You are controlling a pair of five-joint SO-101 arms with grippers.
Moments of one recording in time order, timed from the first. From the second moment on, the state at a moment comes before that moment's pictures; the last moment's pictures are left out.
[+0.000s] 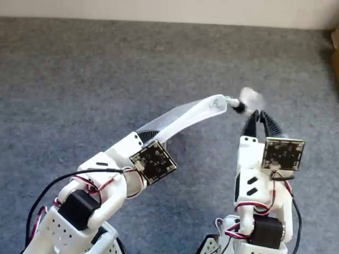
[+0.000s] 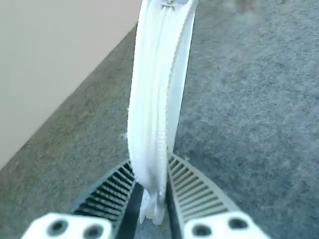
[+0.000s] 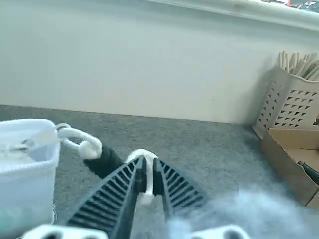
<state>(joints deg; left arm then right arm) 28.3 -73.3 58.4 54.5 -20.4 8.2 -96.0 68.8 40.7 10.9</state>
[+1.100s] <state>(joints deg) 4.4 -72.4 56.2 49.7 -30.0 5.5 -96.3 65.8 52.2 10.9</state>
